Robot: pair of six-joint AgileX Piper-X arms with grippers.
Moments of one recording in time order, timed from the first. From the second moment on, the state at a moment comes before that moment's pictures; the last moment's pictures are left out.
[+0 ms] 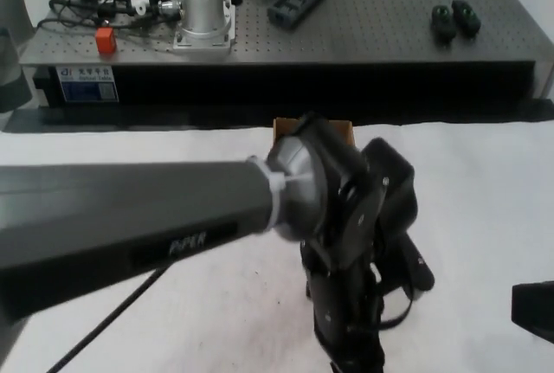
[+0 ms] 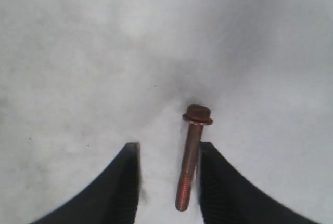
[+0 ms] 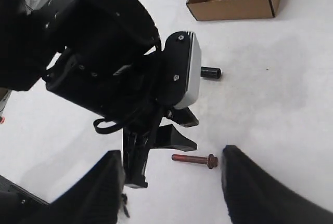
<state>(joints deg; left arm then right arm) -56.4 107.8 -78.1 53.4 11.2 18.3 4.2 24.7 -39.8 59.5 -23.9 13.5</state>
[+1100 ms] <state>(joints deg) -59.3 111.6 -73.1 47.1 8.0 24.5 4.2 24.7 -39.8 61.1 -23.8 13.5</state>
